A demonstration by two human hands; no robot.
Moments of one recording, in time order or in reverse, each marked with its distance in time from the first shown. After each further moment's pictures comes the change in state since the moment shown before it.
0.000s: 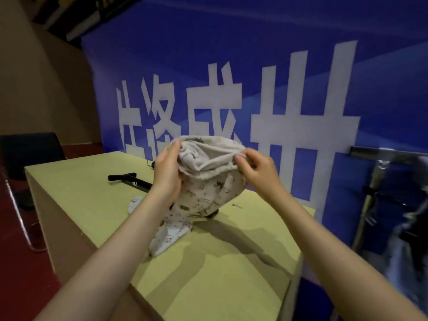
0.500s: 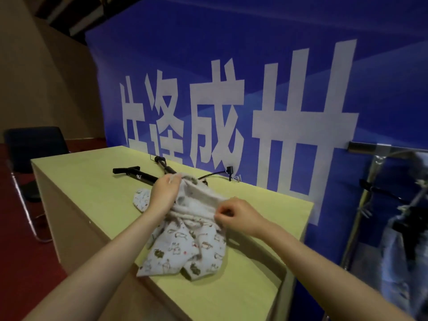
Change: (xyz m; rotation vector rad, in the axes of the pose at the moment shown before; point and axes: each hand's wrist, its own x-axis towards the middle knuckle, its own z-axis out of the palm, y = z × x) left_hand 0.003 -0.059 -0.064 0.844 0.009 0.072; right_hand -0.073 0.025 0.047 -0.180 -0.634 0.222
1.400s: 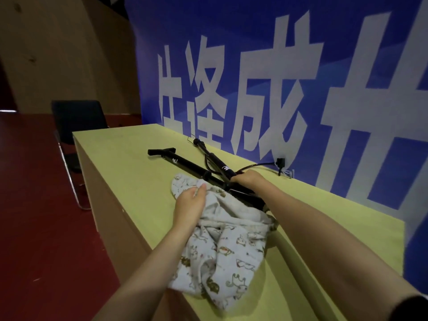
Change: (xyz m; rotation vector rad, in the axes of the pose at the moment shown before) left_hand 0.044 -0.124 0.001 -0.026 0.076 -0.174; right_hand 0.221 0.027 0.062 0.090 -0.026 0.536
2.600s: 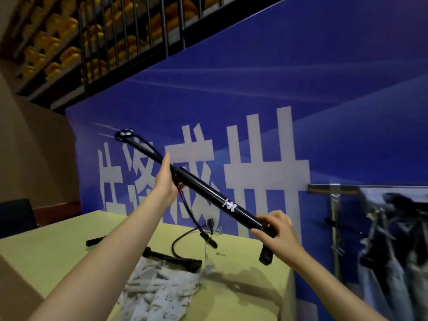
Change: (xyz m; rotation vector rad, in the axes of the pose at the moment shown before) left_hand -0.016 0.293 0.026 -0.932 -0.360 -0.055; right_hand -0.242 0.146 -0.170 0.168 0.648 -0.483
